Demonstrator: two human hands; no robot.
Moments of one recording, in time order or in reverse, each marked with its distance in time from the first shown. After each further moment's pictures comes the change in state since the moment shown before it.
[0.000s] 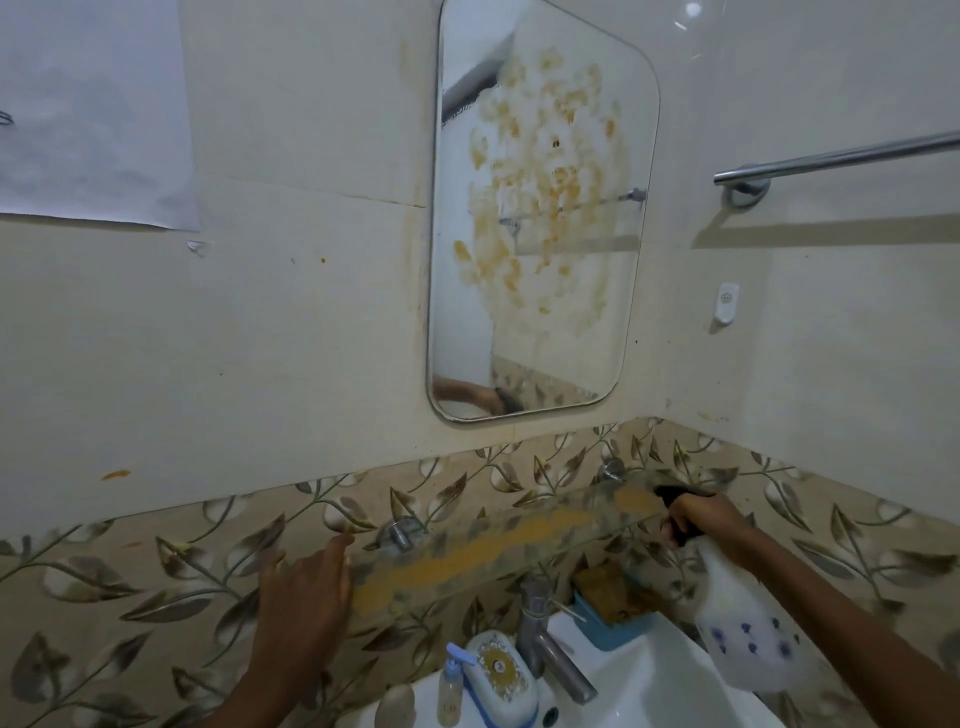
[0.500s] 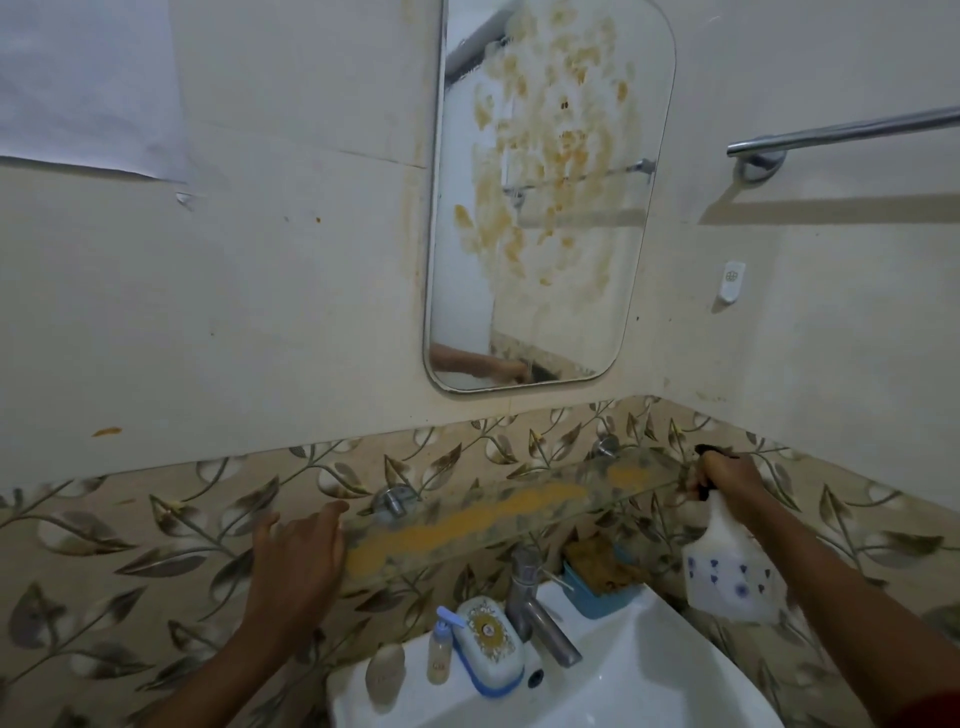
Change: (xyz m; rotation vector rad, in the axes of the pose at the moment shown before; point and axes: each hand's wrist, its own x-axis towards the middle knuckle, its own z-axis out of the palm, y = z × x) left_hand 0.000 -0.007 0.015 -0.099 -0.032 0.009; right_hand 0.048 0.013 -0.030 0.122 0.328 0.097
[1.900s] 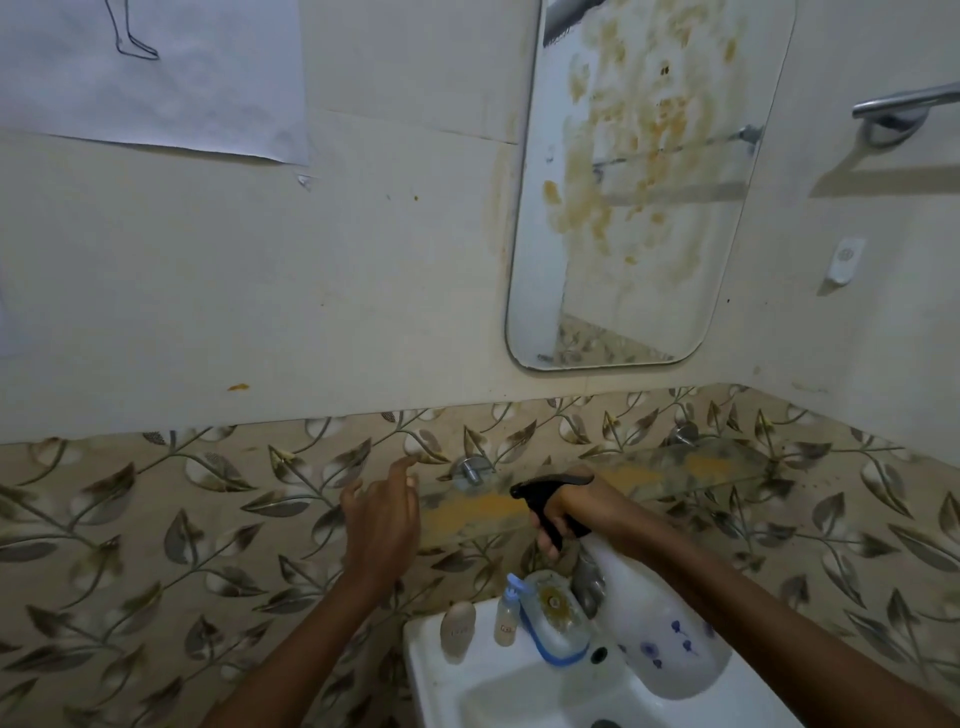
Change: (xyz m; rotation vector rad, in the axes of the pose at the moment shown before) left_hand -0.005 0.001 -0.005 -0.309 0.089 -0.186; right_hand -0.206 -0.030 0.139 -0.155 -1.109 -0.168
